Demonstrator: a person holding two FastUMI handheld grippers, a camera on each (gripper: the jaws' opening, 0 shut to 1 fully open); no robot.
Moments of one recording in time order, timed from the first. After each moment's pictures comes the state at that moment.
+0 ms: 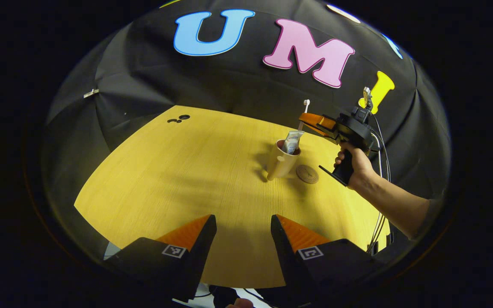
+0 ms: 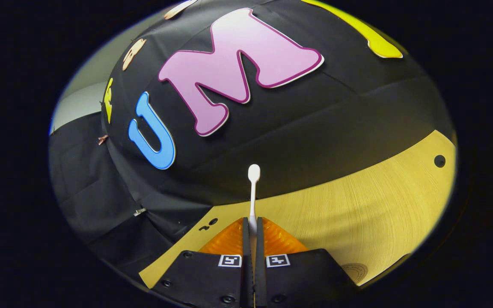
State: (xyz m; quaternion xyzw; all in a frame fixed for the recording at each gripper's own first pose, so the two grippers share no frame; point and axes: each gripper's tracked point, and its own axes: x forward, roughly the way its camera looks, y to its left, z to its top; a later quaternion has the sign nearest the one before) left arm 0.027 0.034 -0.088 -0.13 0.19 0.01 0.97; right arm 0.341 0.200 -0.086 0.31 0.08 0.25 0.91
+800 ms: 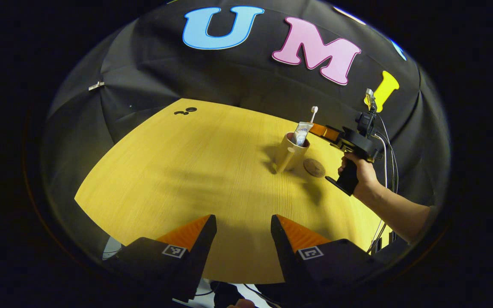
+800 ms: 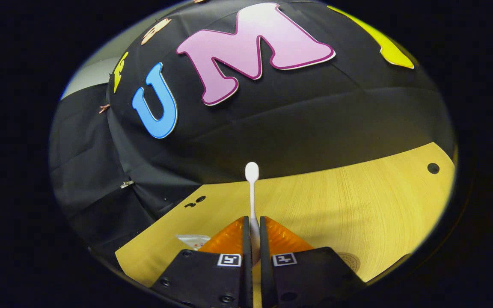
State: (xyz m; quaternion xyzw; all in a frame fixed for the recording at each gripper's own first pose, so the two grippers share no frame) left arm 0.018 0.047 -0.105 -0.13 0.20 0.01 0.97; right arm 0.302 0.209 -0.128 0.24 0.11 0.25 0.93
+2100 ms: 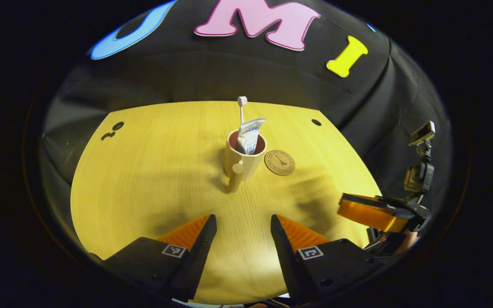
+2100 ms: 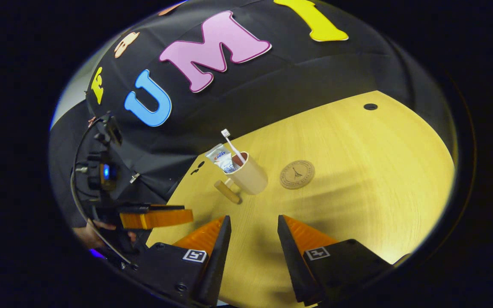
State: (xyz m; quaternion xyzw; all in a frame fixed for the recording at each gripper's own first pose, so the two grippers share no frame) left arm 0.152 -0.030 -0.072 0.01 0.29 -0.14 0.95; right arm 0.082 0.119 -0.170 0.30 0.26 0.19 0.90
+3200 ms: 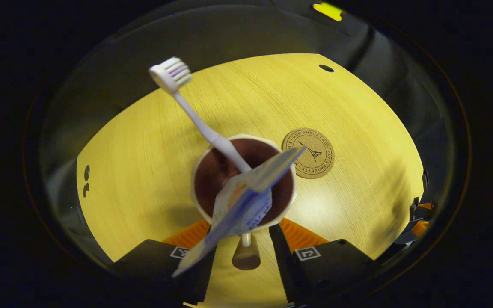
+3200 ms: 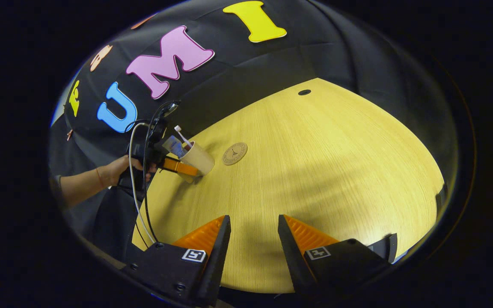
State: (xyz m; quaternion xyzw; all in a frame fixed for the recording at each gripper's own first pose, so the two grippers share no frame) left arm 0.290 -0.053 -0.121 0.17 0.42 -0.15 0.88; right arm -0.001 0.031 -0.234 0.32 0.31 0.10 0.89
